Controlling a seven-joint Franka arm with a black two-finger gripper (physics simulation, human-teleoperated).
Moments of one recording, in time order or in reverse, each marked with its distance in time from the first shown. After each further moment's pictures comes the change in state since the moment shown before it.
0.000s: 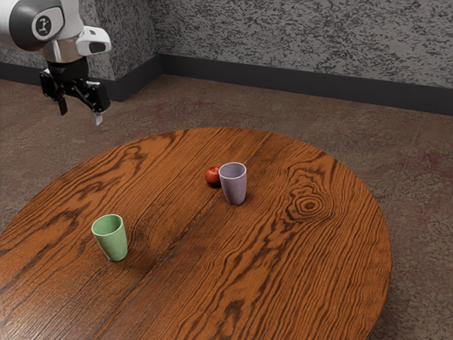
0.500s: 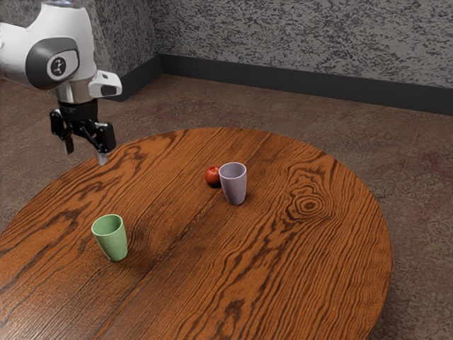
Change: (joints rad) arm 0.001 -0.034 -0.025 -0.214 -0.009 0.047 -0.006
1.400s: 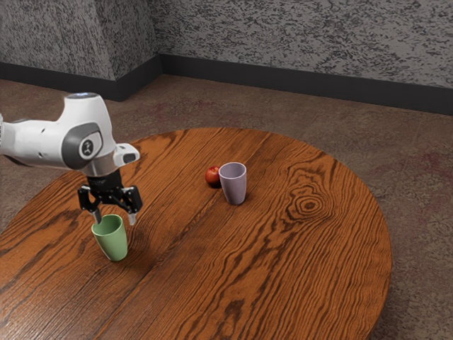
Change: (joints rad) arm 0.058 0.191 -0.002 -0.271 -0.206 0.424 -0.136
